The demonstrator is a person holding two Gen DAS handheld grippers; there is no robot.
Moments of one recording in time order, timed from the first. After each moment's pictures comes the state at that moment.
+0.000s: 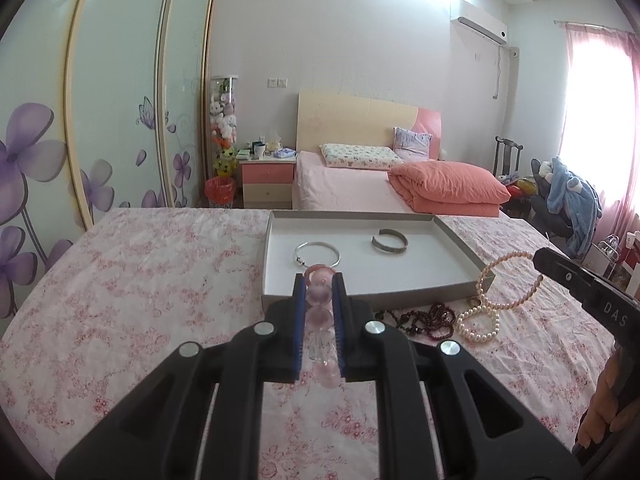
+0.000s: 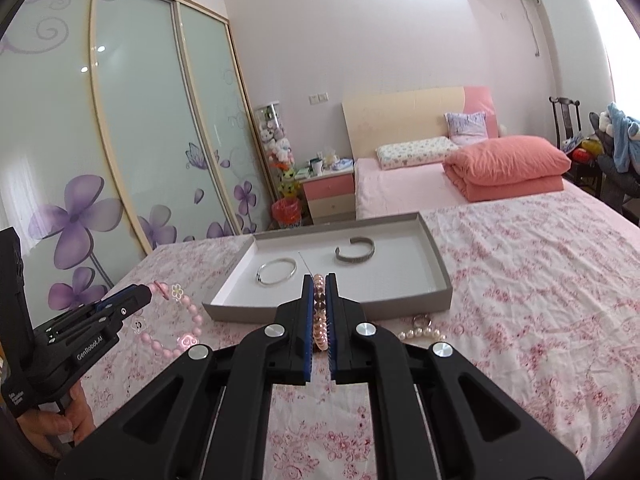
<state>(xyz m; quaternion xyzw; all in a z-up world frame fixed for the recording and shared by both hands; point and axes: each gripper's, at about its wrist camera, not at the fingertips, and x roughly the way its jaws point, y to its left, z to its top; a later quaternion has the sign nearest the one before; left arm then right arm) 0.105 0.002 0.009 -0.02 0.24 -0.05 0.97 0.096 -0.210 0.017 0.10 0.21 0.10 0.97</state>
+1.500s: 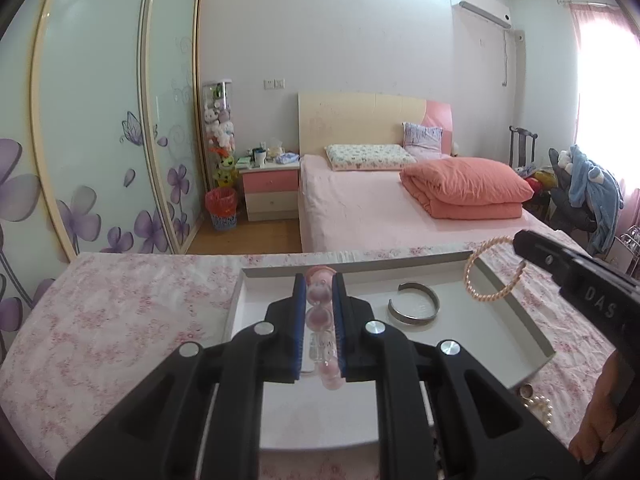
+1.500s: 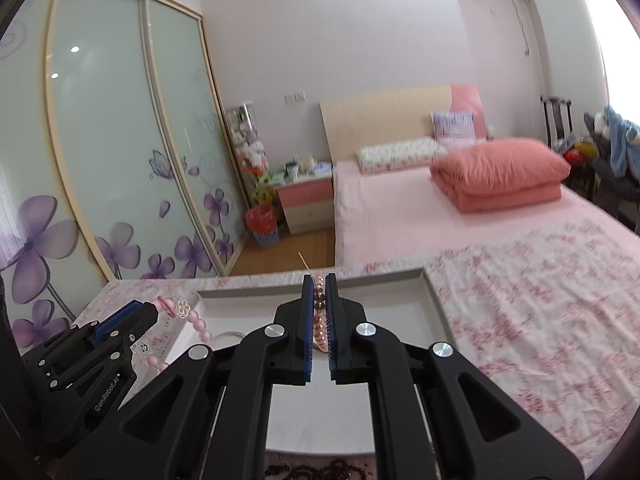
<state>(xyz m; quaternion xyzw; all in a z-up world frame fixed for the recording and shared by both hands) 0.272 -0.045 0.000 0.02 0.25 -0.04 0.97 0.258 -0.208 0.012 0.11 0.24 0.06 0.96</state>
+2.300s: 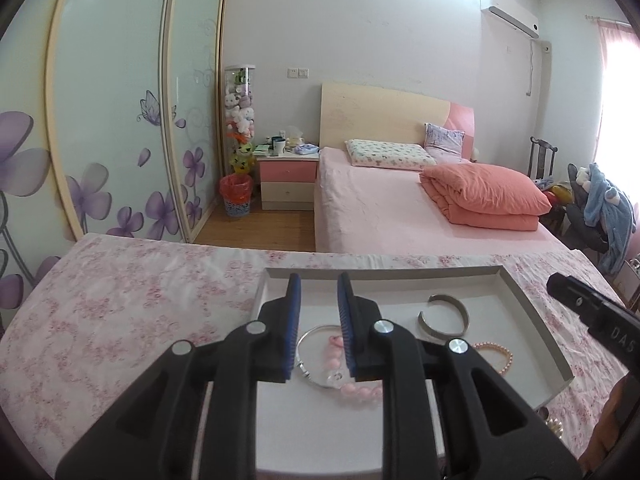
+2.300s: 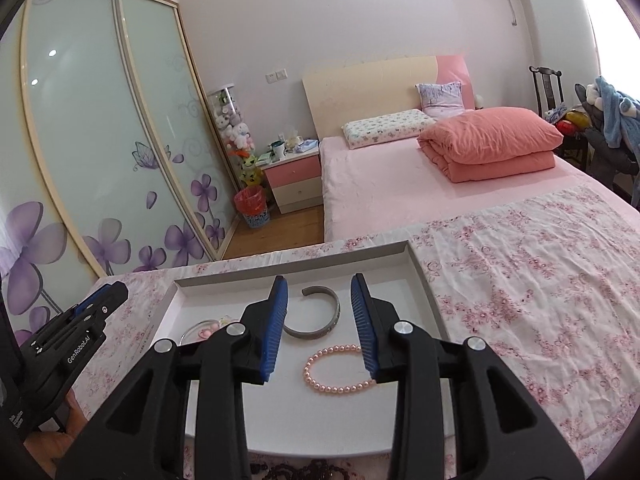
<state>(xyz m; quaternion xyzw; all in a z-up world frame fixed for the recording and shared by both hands) 0.289 -0.014 0.000 -0.02 0.26 0.00 0.97 0.257 -0.219 0.007 0.13 0.27 0.04 0.95</state>
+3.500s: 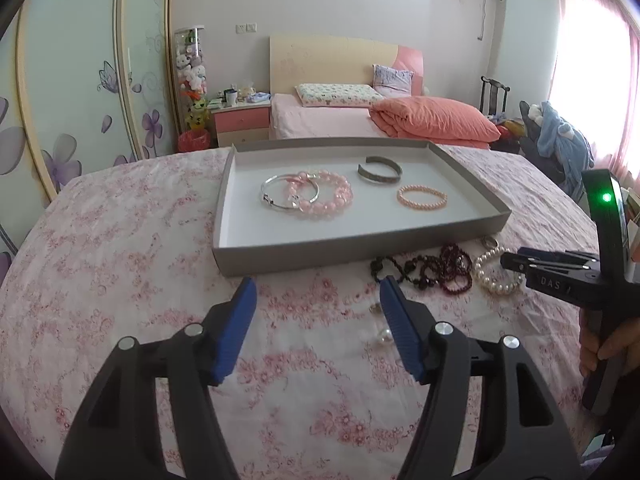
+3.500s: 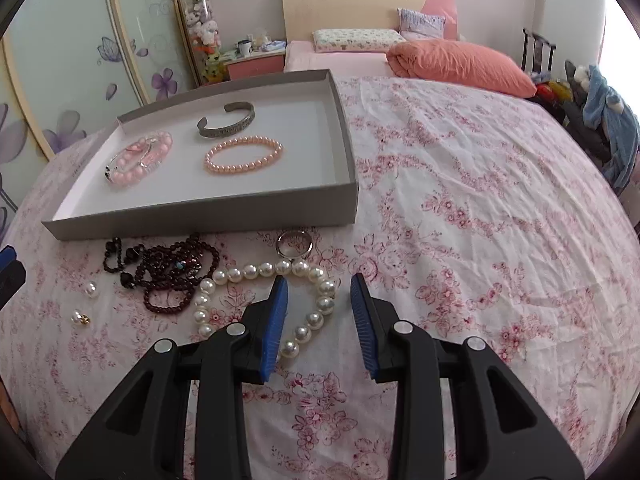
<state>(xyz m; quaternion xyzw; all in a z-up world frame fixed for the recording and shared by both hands) 0.162 -0.017 -0.055 0.02 0.35 -0.10 0.93 0.192 -0.250 -0.084 0.04 0.44 -0.01 0.90</state>
